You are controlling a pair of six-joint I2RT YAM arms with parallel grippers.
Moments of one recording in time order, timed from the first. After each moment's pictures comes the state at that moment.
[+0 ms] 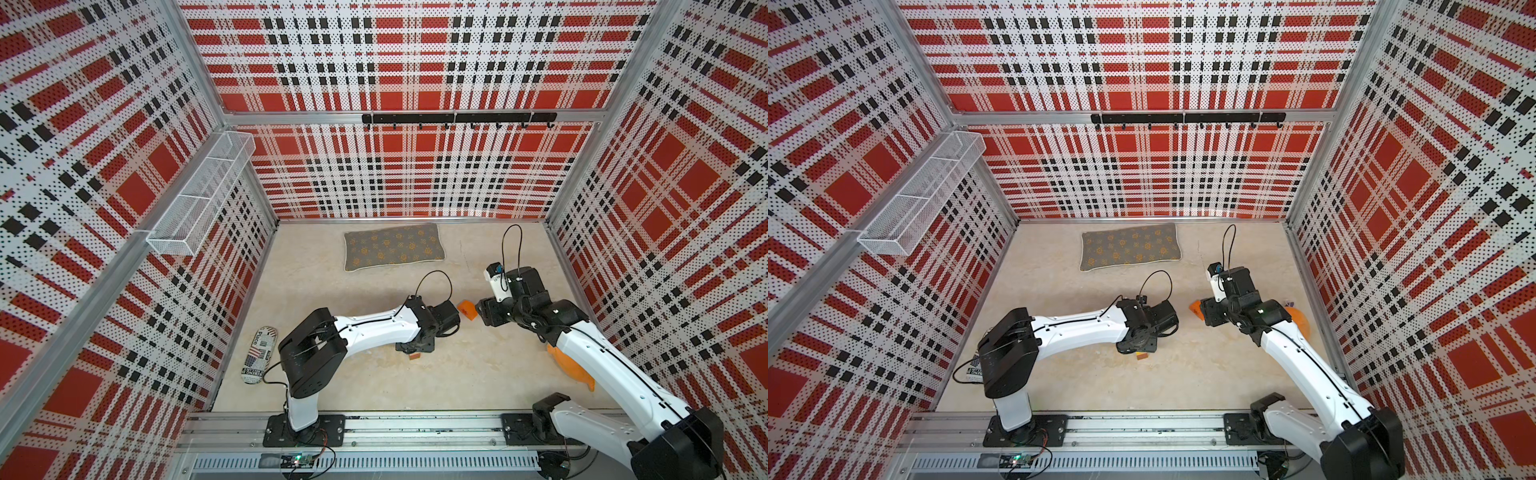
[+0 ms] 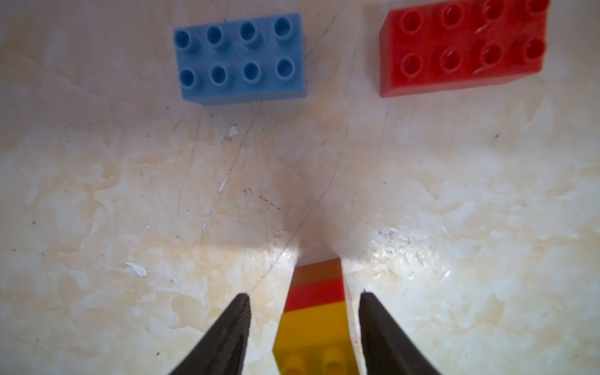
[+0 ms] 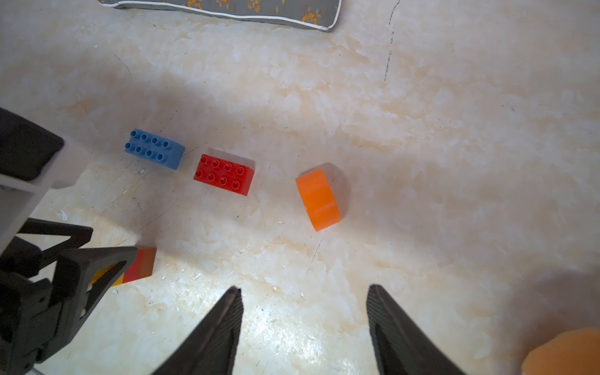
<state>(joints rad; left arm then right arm) -1.06 1.83 1.31 -0.95 -0.30 -1.02 0.39 1.07 0.87 -0.67 -0.07 0.06</state>
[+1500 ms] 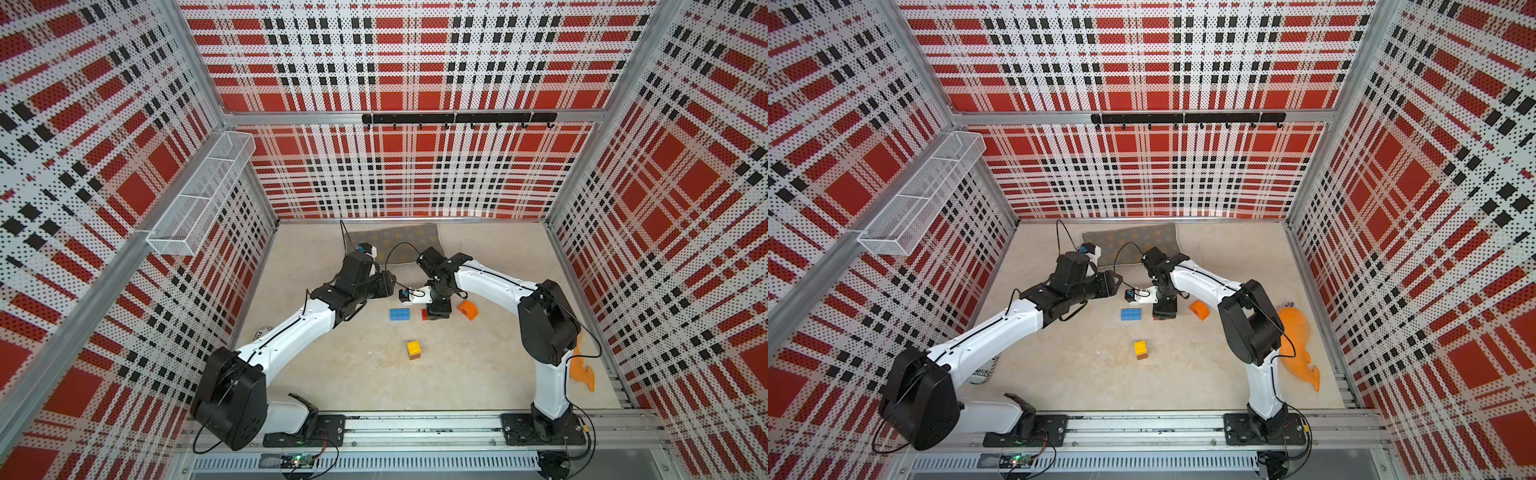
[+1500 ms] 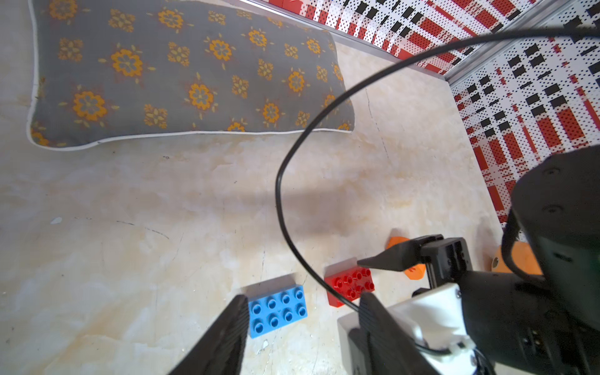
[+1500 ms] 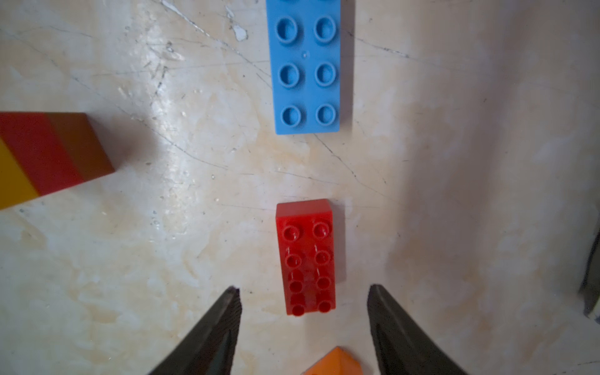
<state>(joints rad) -0.50 1.36 0.95 -0.23 0.08 -0.54 0.67 1.99 1.54 -0.91 -0.07 -0.91</state>
